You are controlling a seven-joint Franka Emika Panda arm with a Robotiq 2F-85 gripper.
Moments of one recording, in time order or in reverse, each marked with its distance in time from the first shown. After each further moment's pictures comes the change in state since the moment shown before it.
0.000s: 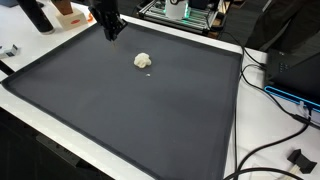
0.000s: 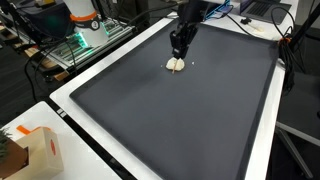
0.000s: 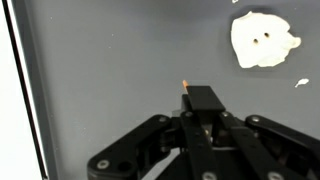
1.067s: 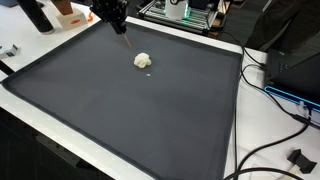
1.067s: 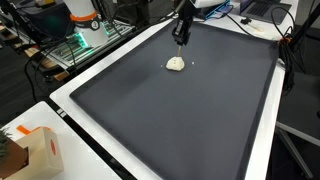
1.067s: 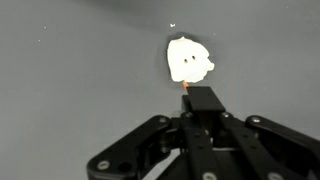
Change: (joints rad) arm -0.122 -0.019 0.040 0.065 0.425 -0.155 -0.527
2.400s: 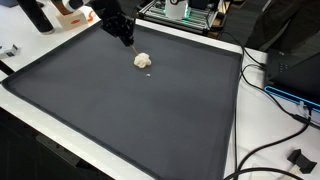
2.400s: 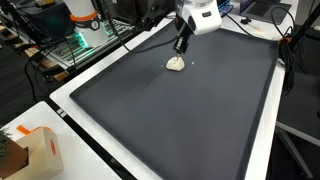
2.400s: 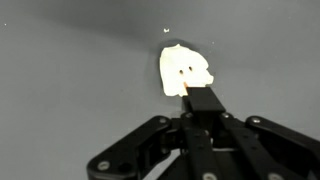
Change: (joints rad) arm -0.001 0.086 0.011 -0.003 0.044 0.019 -0.069
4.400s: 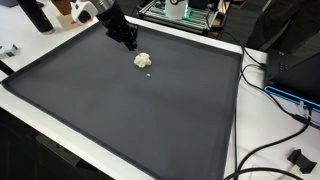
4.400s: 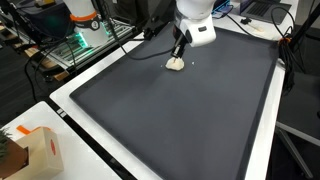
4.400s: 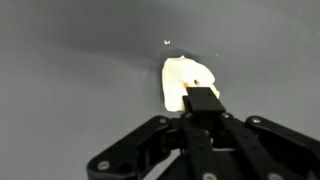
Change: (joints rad) arm 0.004 0.053 -0.002 0.001 0.001 -0.014 -0.001
